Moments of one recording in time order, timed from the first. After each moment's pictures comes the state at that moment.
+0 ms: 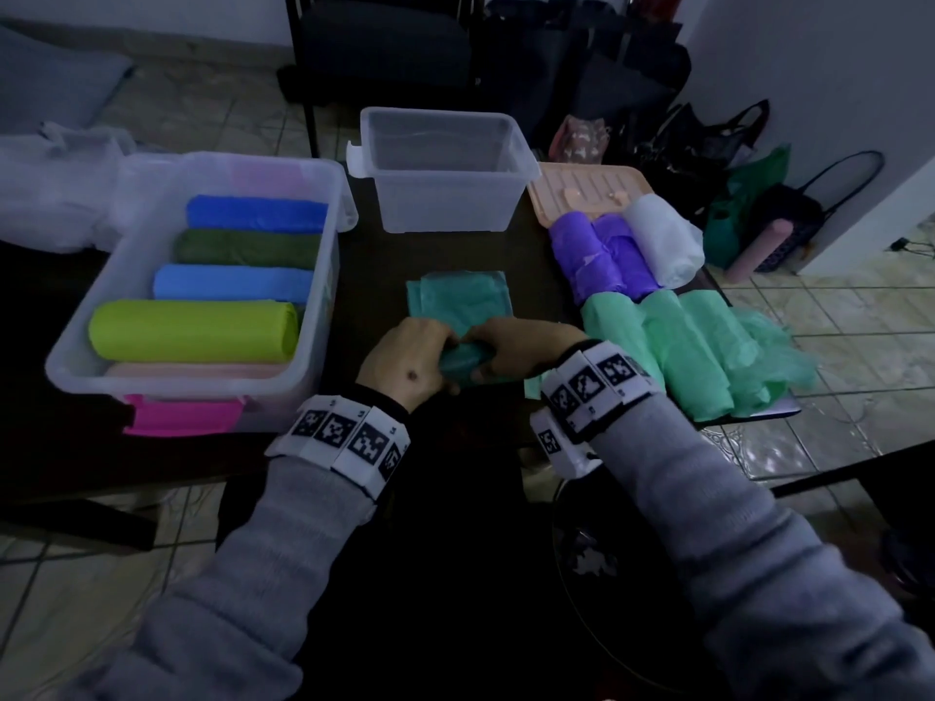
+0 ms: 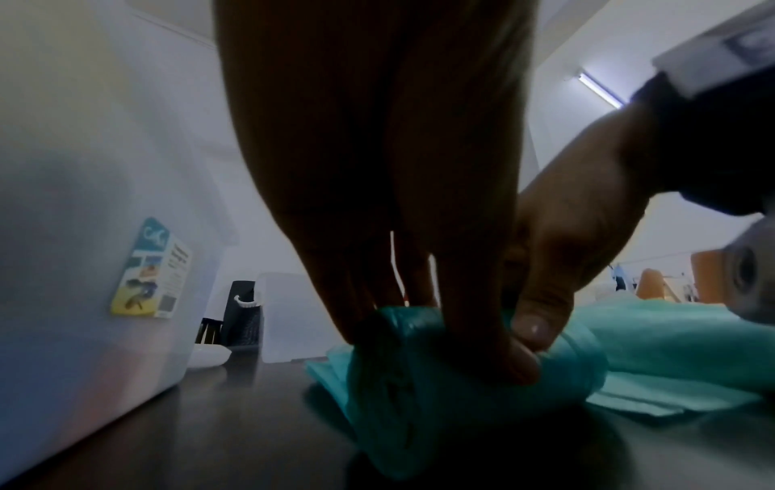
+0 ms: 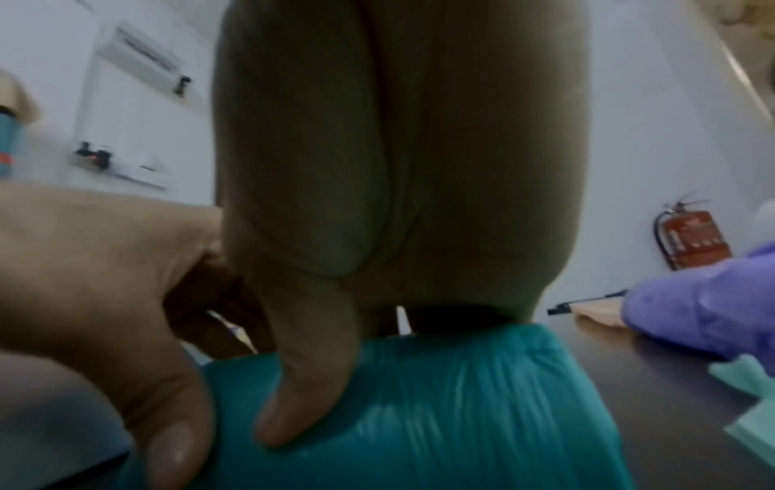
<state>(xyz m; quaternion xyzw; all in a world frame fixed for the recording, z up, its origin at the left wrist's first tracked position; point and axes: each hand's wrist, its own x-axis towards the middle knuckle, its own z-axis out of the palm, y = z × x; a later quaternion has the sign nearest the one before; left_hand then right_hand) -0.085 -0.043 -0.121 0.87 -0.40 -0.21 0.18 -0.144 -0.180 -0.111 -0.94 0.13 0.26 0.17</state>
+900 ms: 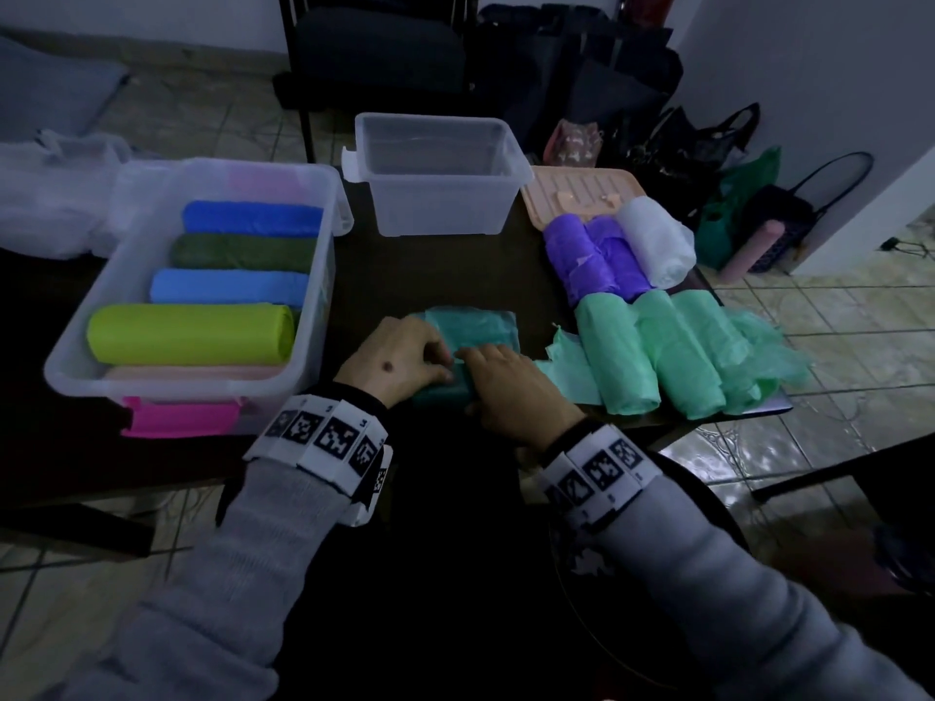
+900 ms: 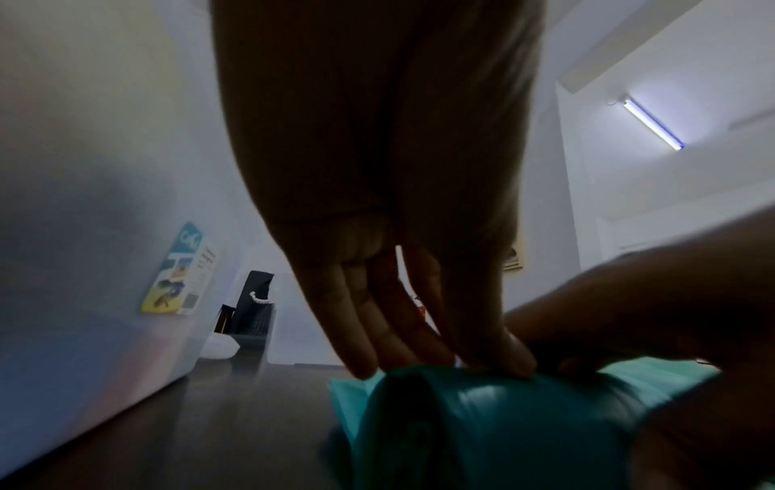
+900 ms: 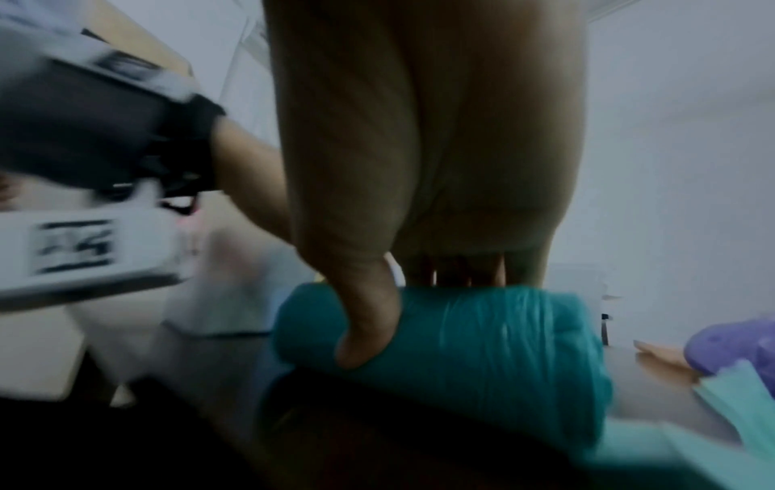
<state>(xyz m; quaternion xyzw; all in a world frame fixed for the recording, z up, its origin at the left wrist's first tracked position) -0.079 -0.034 -0.112 0.86 -0.38 -0.26 0.22 -0.188 -0.143 -0.132 -0.99 0.11 0.09 0.07</state>
